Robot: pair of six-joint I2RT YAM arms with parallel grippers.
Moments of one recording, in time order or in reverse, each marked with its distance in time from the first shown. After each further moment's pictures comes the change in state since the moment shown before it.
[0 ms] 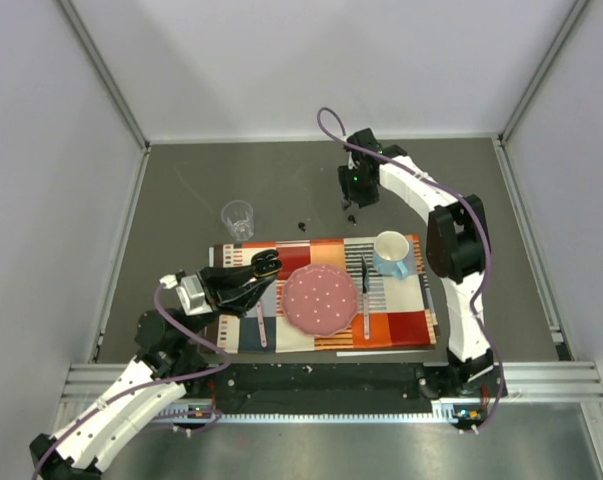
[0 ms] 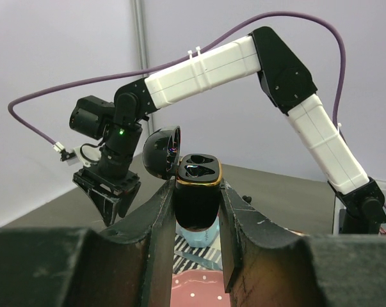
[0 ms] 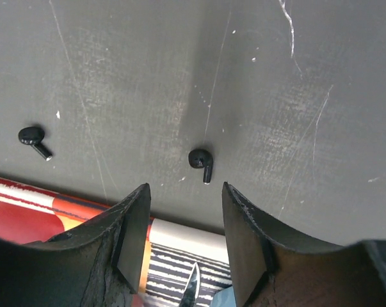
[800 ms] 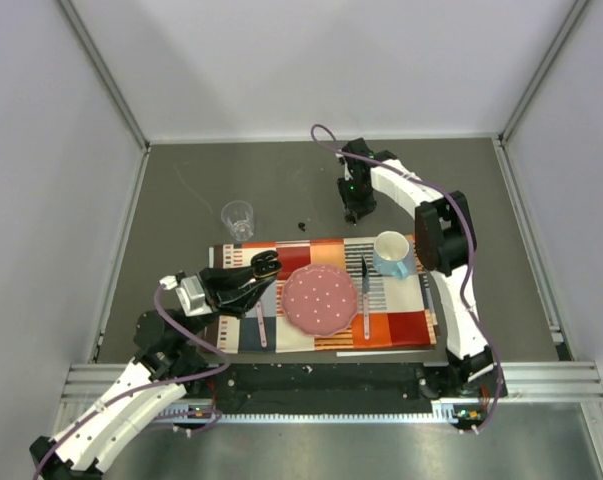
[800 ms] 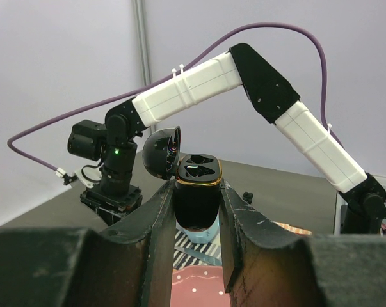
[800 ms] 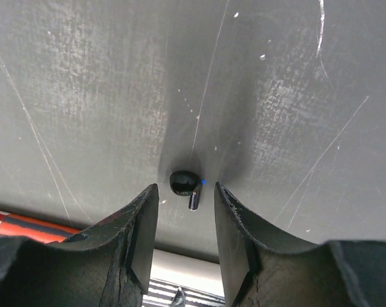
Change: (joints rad) left arm 0.000 -0.024 0.008 -0.046 0.000 0.013; right arm -0.003 0.140 0.074 -0.060 0.002 -0.053
